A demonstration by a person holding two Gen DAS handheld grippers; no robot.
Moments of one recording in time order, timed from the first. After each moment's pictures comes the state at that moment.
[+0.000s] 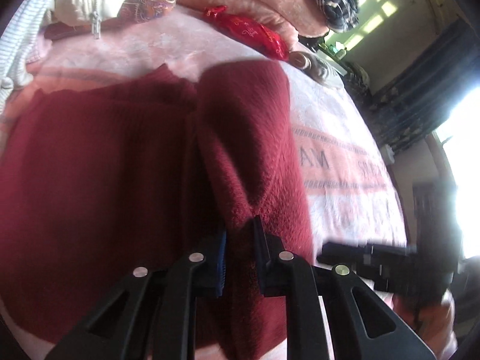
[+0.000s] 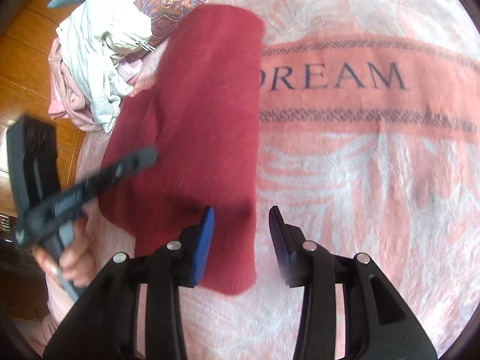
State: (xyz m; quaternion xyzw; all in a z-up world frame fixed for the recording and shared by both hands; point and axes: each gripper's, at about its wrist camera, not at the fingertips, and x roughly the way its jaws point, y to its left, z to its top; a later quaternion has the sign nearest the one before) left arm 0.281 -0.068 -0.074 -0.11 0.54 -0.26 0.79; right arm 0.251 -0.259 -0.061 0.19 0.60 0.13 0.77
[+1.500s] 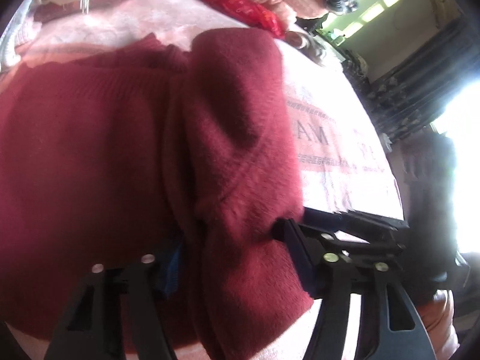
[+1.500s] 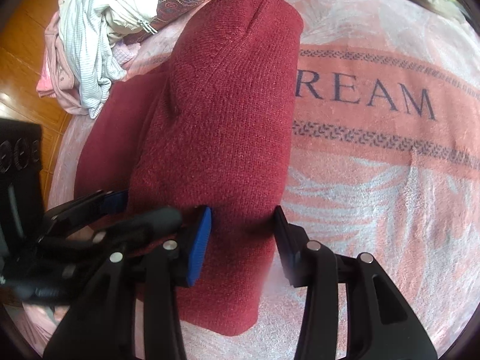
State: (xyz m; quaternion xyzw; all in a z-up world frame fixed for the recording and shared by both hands) left arm 0.279 -0.094 -0.099 -0.12 0.57 -0.26 0.77; right arm 0.268 -0.229 -0.094 0.12 0.60 0.12 0.78
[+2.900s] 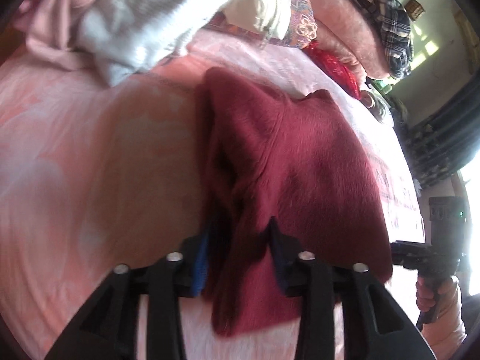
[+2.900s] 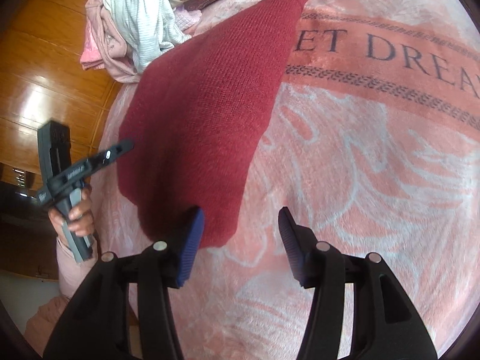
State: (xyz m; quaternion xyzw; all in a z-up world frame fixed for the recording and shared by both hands) left arm 0.248 0.150 -0.079 -0.16 0.54 -0.15 0.81; right arm 0.243 -0.162 -0.079 0.17 0.62 0.23 0.73
